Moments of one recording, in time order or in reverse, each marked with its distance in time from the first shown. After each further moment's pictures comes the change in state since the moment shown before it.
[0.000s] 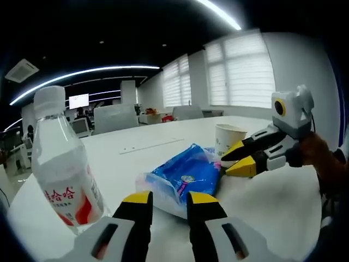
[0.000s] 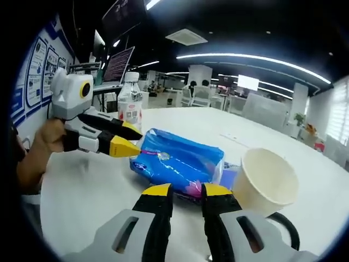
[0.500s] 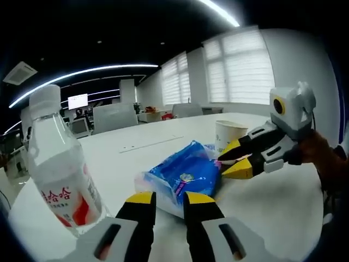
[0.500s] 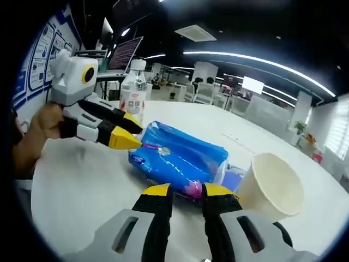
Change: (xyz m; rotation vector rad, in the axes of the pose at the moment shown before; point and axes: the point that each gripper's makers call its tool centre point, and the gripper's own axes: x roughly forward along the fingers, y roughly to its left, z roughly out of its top) left arm 0.003 -0.002 -0.003 0.018 0.017 -0.004; right arm 0.010 0.001 -0.005 -0.100 0.039 -0.006
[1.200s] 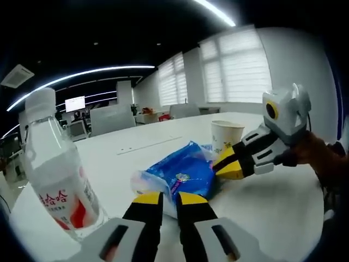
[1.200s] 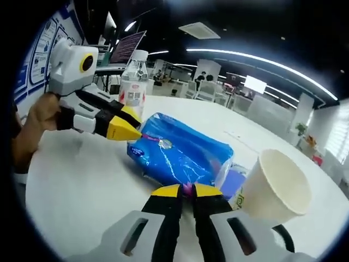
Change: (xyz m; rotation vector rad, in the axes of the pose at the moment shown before) left arm 0.000 -0.002 0.001 0.023 -0.010 -0.015; right arm 0.008 0.000 -0.007 -0.019 0.016 0.007
